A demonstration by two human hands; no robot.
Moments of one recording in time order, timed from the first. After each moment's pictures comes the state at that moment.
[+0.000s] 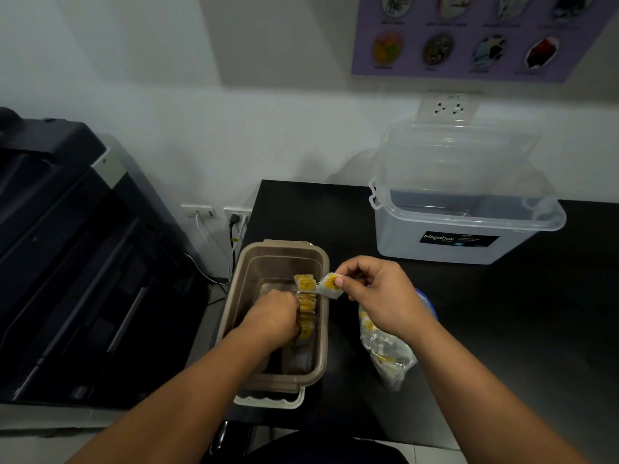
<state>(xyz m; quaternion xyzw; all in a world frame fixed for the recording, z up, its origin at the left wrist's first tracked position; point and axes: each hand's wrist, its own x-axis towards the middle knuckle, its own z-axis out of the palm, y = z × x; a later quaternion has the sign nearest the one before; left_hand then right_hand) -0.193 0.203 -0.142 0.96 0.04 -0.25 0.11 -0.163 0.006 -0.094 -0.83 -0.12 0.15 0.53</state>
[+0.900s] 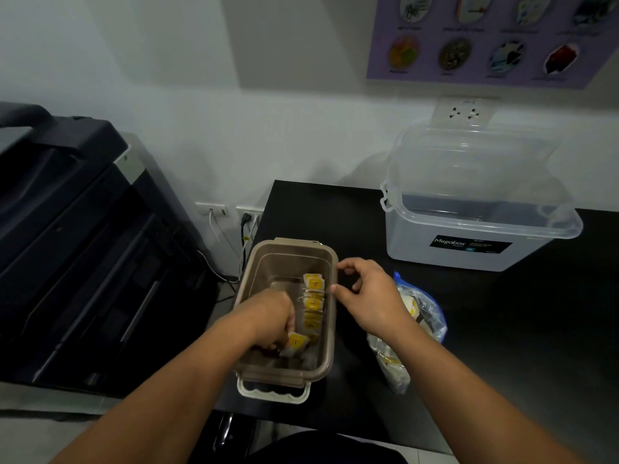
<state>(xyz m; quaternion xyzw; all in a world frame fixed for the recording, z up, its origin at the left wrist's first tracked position) -0.208 0.226 -0.109 0.92 0.04 -0.36 0.18 -0.160 0.029 -0.114 -0.89 -0.10 0.14 0.42</state>
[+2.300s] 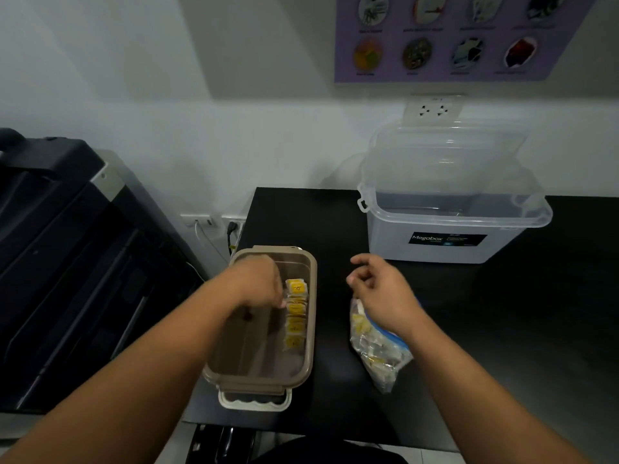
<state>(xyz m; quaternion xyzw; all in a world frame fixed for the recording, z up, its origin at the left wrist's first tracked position) -0.159 0.215 -0.070 0.94 0.07 -0.30 0.15 -0.145 -0.021 -0.119 -0.86 -0.05 0.15 0.49</state>
